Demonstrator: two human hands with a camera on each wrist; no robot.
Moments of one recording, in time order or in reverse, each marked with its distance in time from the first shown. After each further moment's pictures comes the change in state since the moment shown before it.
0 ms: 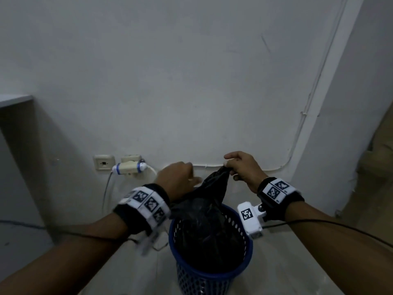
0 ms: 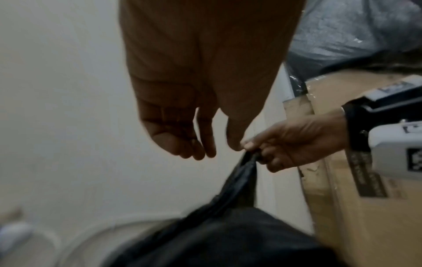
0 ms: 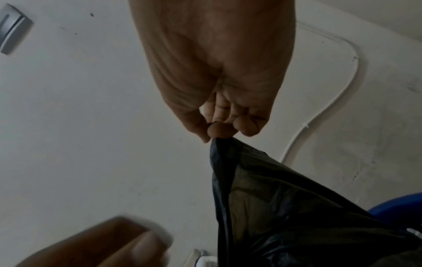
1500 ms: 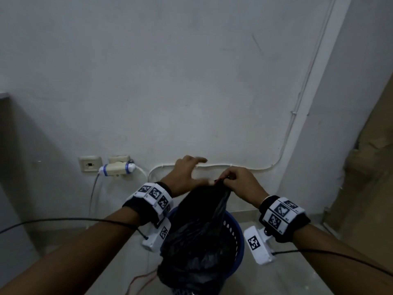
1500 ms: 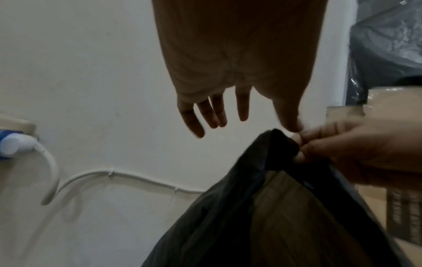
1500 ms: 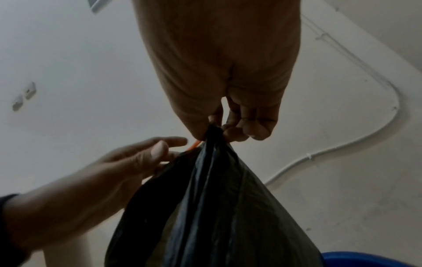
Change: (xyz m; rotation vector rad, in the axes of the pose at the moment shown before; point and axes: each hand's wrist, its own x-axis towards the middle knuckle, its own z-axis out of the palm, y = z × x) left_hand 0.040 0.009 0.037 -0.453 0.050 0.178; right_hand -0.021 0.030 -0.017 -0.457 -0.050 -0.211
